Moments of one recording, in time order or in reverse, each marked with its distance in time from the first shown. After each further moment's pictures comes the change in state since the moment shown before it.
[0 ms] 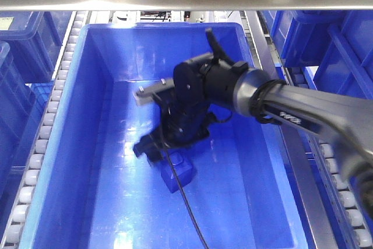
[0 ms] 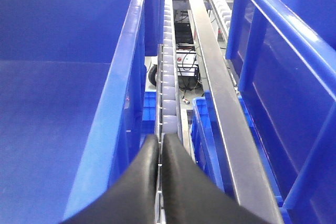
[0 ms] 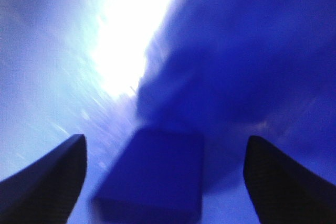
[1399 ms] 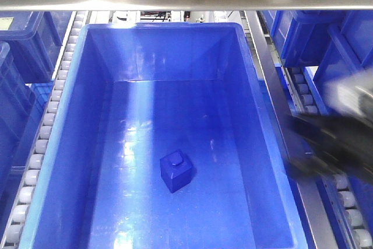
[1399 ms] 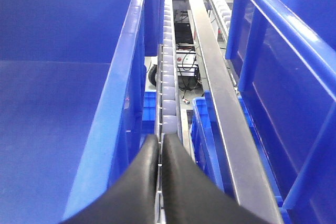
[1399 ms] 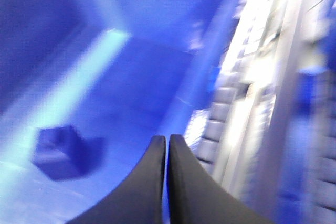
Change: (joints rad) left arm 0.000 0.000 0.000 0.000 0.000 0.000; right arm -0.236 -1.268 1.107 -0.257 -0.726 0.081
